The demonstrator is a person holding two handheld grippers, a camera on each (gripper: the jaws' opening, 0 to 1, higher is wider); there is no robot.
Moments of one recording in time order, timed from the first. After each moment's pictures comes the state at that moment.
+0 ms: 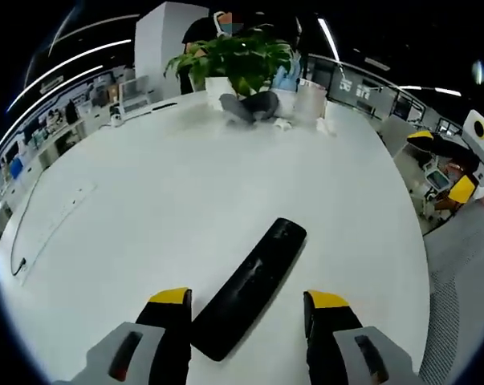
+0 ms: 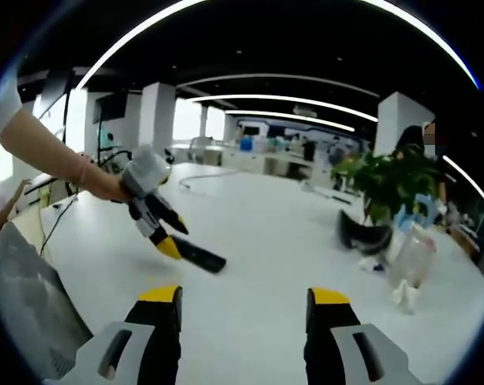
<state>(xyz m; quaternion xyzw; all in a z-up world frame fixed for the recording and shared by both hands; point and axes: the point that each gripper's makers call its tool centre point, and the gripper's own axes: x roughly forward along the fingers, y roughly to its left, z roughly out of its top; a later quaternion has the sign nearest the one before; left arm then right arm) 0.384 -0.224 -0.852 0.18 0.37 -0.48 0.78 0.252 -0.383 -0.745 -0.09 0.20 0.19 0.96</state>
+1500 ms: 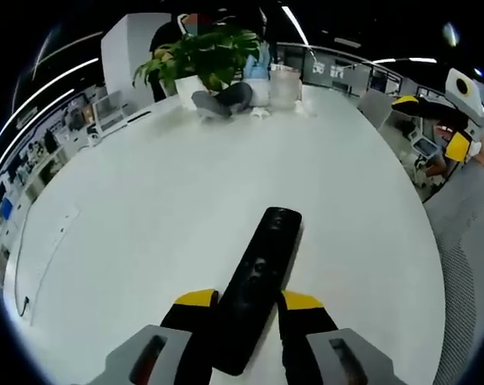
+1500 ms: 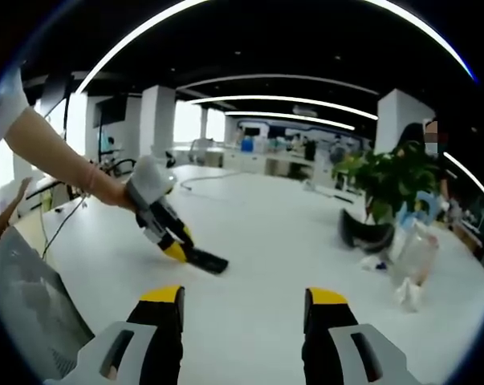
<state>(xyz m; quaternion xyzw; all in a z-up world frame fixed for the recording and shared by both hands) 0.384 -0.228 -0.863 0.24 0.34 -0.52 0.74 0.251 -0.382 -0.744 -0.08 0.19 0.20 0.96</state>
